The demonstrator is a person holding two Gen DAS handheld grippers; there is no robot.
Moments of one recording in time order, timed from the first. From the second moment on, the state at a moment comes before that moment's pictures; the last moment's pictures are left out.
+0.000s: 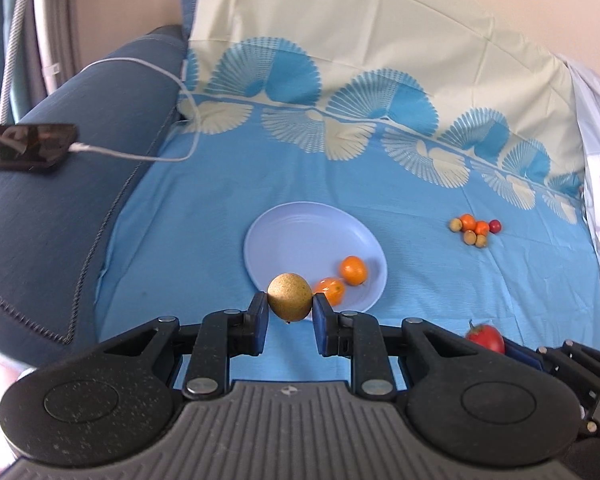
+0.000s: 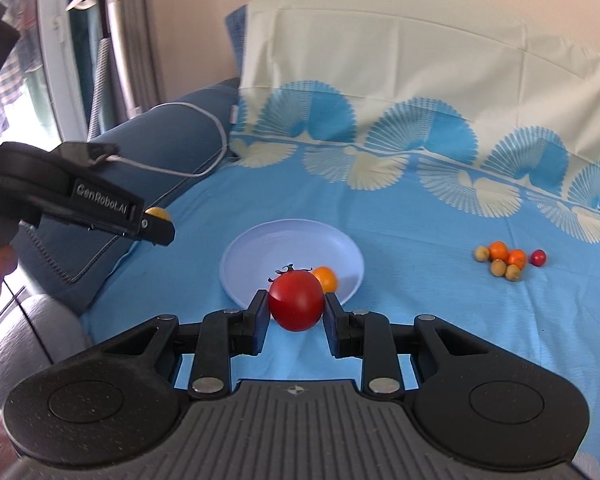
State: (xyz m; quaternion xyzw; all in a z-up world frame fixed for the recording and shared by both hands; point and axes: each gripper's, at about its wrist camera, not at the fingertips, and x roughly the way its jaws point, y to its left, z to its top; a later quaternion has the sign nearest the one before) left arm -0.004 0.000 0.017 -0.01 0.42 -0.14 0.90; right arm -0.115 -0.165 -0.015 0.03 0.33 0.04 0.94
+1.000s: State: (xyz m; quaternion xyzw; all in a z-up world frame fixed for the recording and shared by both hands) left arm 0.015 0.020 0.008 -0.03 0.42 -0.12 0.90; right arm -0.094 -0.147 -0.025 0.01 0.36 0.04 0.93
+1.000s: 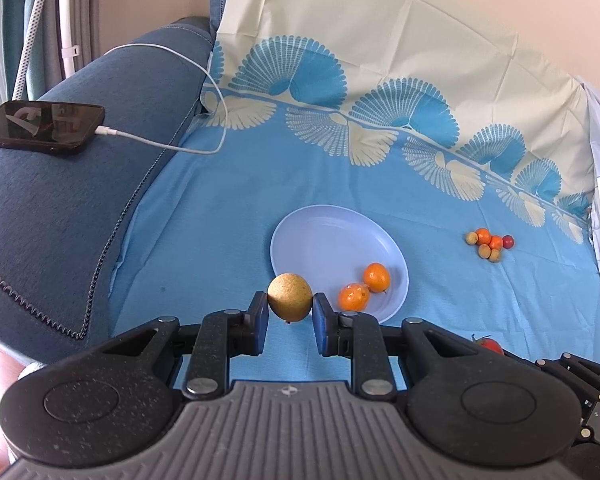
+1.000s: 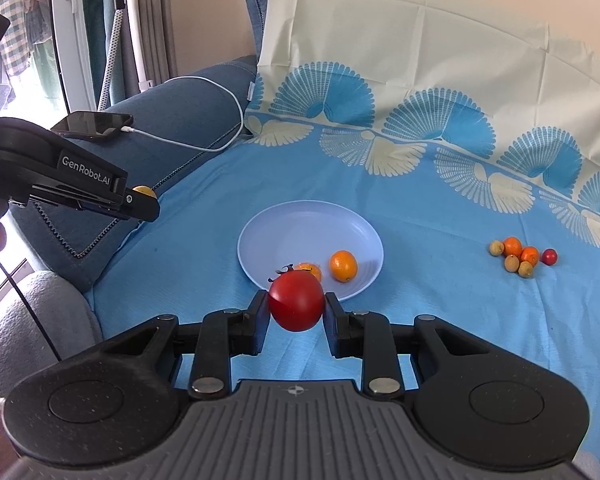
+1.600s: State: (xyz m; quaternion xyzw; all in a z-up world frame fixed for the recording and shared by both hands) left arm 0.082 -0.031 -0.030 0.00 0.45 -0.13 0.88; right arm -0.023 -0.173 -0.062 0.03 0.38 0.02 0.93
